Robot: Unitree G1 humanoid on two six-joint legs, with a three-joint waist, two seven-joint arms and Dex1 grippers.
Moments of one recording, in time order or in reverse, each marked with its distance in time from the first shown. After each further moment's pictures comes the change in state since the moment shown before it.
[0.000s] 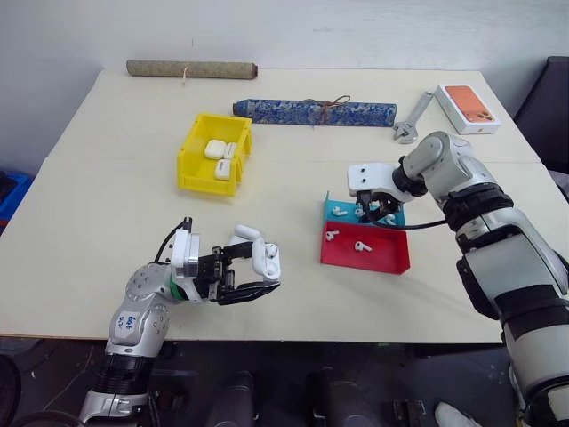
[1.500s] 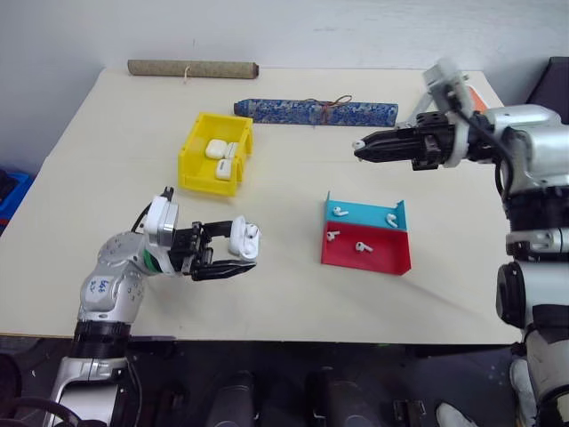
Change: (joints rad) left arm -0.224 0.149 0.082 0.166 -0.047 0.121 -0.138; right arm 0.242 -0.120 -0.578 -0.821 0.871 0.973 0.135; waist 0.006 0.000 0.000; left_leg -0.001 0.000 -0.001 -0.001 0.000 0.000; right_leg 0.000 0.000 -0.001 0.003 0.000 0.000
